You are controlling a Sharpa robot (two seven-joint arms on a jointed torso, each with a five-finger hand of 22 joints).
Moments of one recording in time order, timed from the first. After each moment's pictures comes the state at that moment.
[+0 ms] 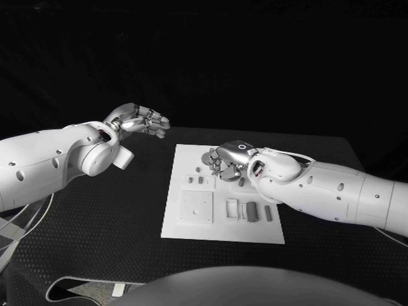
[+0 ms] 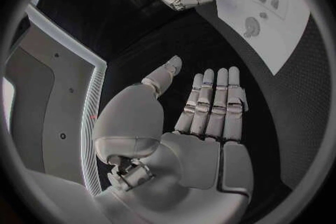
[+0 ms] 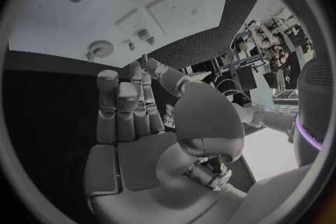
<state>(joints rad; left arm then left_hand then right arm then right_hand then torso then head) 1.25 -0.80 -0.13 1.30 -0.43 -0.17 0.20 1.07 -0.09 0.50 -0.28 0.05 0.82 0.20 0.24 0.50 1.04 0.17 0.10 0.16 0.80 0.18 0.39 0.47 0.07 0.88 0.08 0.07 0.79 1.04 -0.59 -0.08 1.33 -1.69 -0.33 -0.08 1.14 -0.05 0.74 -0.29 0.11 1.01 0.12 0.32 0.53 1.26 0.04 0.20 0.33 1.27 -0.07 1.30 0.85 0.19 1.16 -0.03 0.92 1.31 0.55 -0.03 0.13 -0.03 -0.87</state>
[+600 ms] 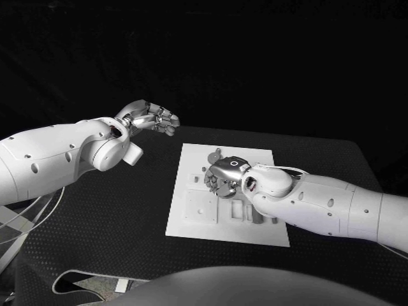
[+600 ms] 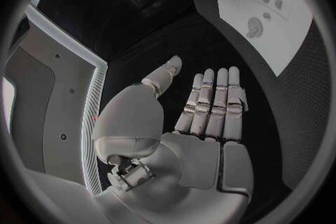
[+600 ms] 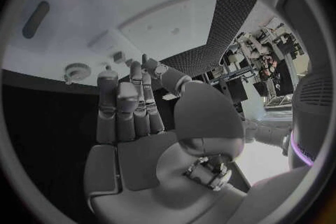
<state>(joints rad) 1.26 -0.79 -0.13 1.30 -0.43 -0.18 0.20 1.07 -0.09 0.50 -0.28 0.05 0.82 0.20 0.24 0.50 1.05 0.17 0.10 0.15 0.80 0.18 0.39 0.48 0.07 0.88 0.08 0.07 0.78 1.01 -0.52 -0.14 1.30 -1.76 -0.29 -0.08 1.14 -0.05 0.74 -0.29 0.11 1.01 0.12 0.32 0.53 1.26 0.05 0.20 0.33 1.27 -0.07 1.30 0.85 0.19 1.16 -0.03 0.92 1.31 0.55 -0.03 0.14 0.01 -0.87</state>
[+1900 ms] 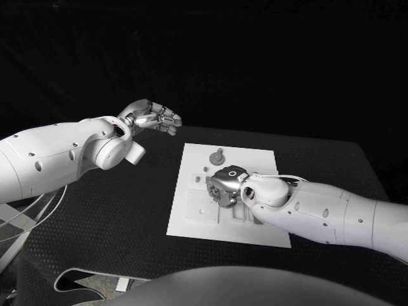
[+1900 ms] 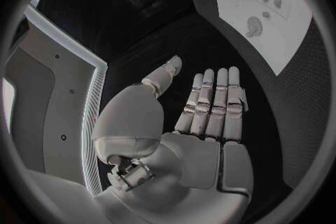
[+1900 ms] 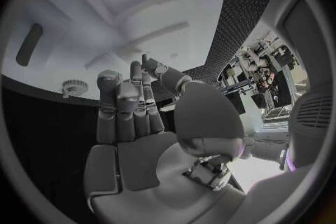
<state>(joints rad) 1.26 -0.79 -0.13 1.30 -0.44 -0.18 0.20 1.07 -0.09 0.50 -0.28 0.05 0.82 0.20 0.24 0.50 1.05 0.17 0.09 0.15 0.80 0.18 0.39 0.48 0.07 0.88 0.08 0.07 0.78 0.99 -0.49 -0.18 1.26 -1.84 -0.25 -0.09 1.14 -0.05 0.74 -0.29 0.11 1.01 0.12 0.32 0.53 1.26 0.04 0.19 0.33 1.27 -0.07 1.30 0.85 0.19 1.16 -0.02 0.92 1.31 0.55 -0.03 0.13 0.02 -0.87</state>
